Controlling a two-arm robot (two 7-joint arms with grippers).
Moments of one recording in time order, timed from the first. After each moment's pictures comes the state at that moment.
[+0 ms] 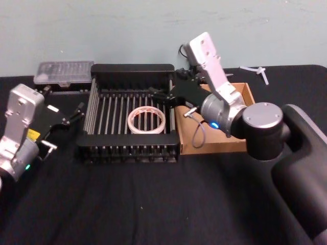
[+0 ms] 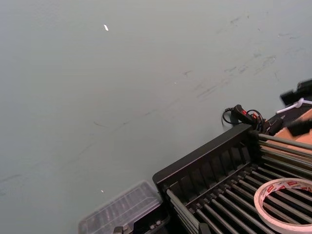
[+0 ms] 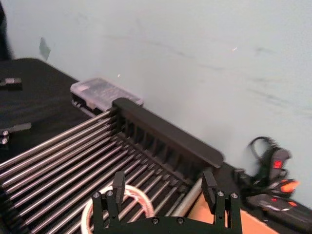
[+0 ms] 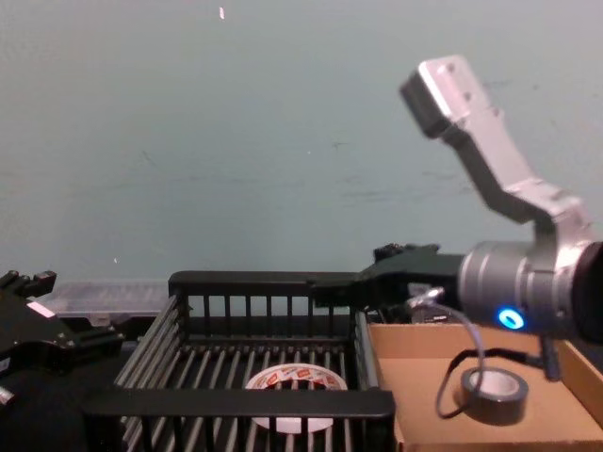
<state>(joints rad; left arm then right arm) -0.20 0.60 0.45 -1.41 -0.25 -0.12 0.03 0.43 0.13 -0.41 -1.31 0.05 0.28 0.30</state>
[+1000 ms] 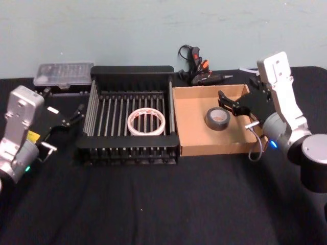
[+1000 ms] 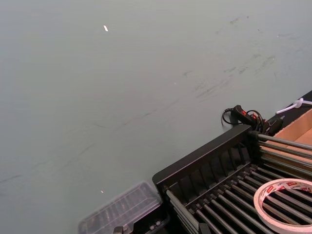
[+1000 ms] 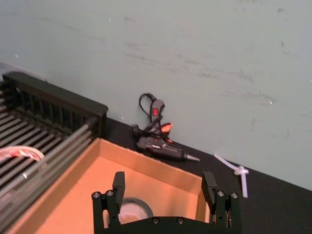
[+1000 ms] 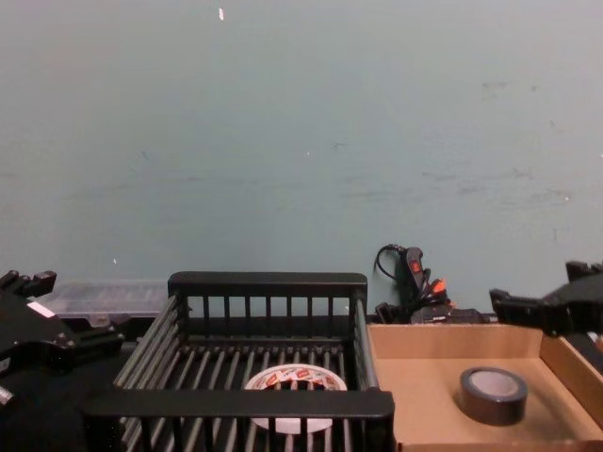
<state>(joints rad) -0.20 0.60 0.45 -1.41 -0.25 -0.12 0.03 0.21 0.23 -0.21 -1.50 0.01 0.23 0.16</state>
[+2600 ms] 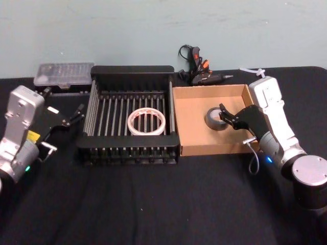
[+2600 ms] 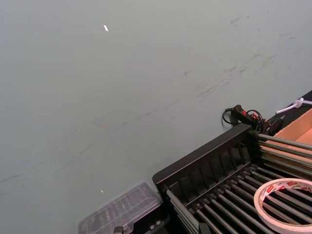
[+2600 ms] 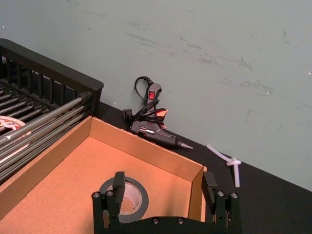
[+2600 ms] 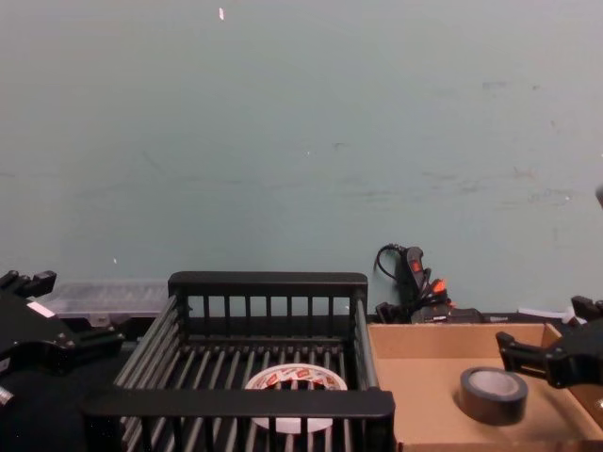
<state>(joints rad) -0.20 0.60 0.45 -1.41 -0.25 -0.12 0.03 0.18 0.20 -0.20 -1.38 -0.12 0.06 0.11</state>
